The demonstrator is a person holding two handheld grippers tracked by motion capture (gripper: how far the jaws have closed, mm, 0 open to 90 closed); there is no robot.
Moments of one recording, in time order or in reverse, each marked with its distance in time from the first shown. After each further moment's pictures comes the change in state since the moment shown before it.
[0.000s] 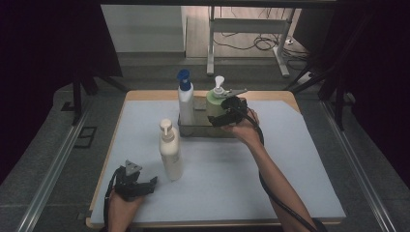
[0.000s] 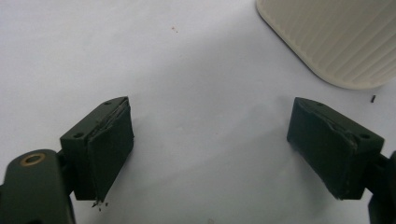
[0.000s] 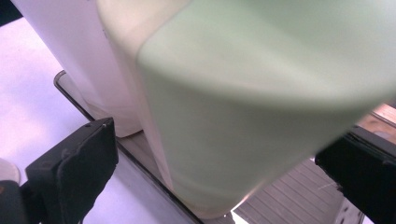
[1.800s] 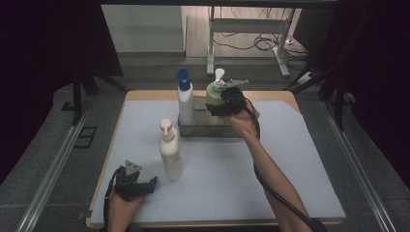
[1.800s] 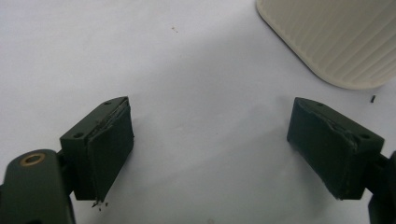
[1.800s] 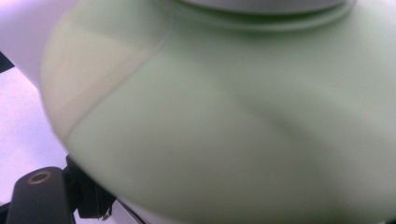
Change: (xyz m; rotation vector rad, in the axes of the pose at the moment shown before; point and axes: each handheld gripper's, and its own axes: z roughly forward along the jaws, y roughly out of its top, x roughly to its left) left arm 0.000 0.000 0.000 0.000 -0.001 0.000; right arm -0.005 0.026 -0.003 -0.093 -0.003 0.010
